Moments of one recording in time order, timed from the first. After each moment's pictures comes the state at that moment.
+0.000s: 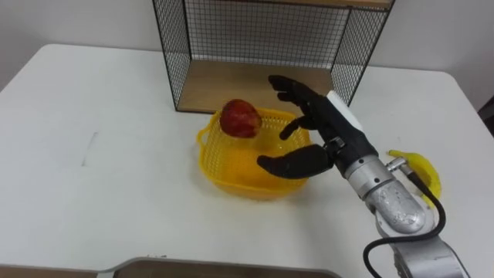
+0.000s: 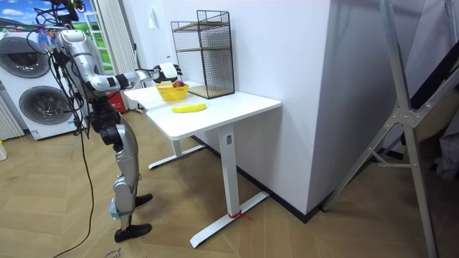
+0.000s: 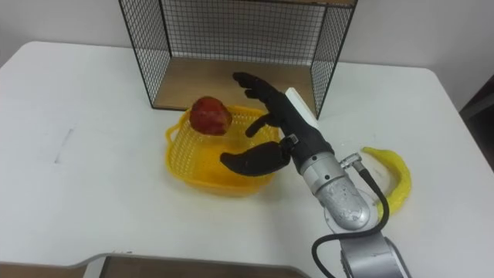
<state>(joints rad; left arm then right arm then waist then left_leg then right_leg) 0.19 0.22 -0.02 1.06 0.40 0.08 0.03 0.00 -0.32 0.18 -0.13 -0.09 0.02 0.17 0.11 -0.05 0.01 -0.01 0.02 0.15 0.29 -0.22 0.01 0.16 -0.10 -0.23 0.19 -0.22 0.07</state>
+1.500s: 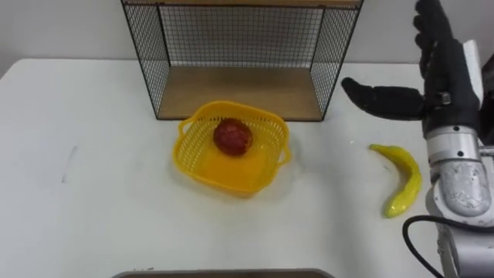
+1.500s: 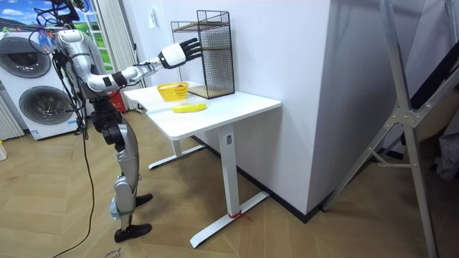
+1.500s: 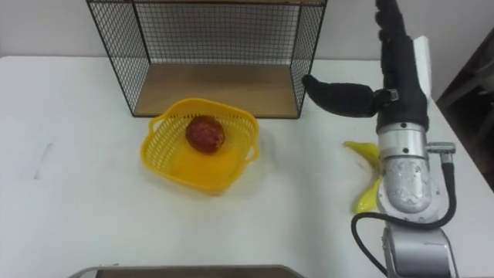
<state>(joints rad) 0.25 0.21 0.08 1.08 0.40 0.07 0.06 -0.04 -0.33 -0.15 -0.09 -0.08 -0.02 -0.22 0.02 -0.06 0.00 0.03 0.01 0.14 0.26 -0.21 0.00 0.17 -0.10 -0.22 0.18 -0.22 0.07</state>
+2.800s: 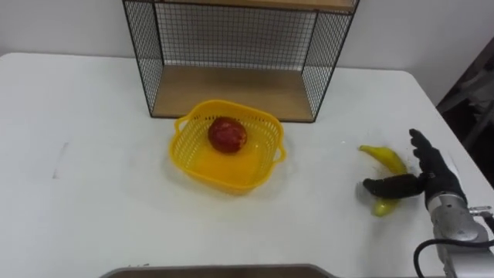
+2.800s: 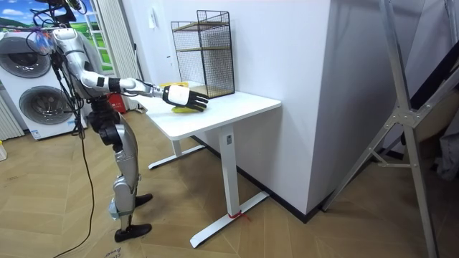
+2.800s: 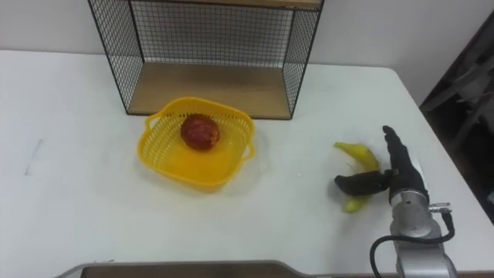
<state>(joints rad) 0.29 0.22 0.12 0.94 0.41 0.19 0.03 -0.04 -0.38 -0.14 0.39 -0.16 0.17 0.00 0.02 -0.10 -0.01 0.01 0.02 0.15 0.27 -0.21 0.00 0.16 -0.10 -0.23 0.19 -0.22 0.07</state>
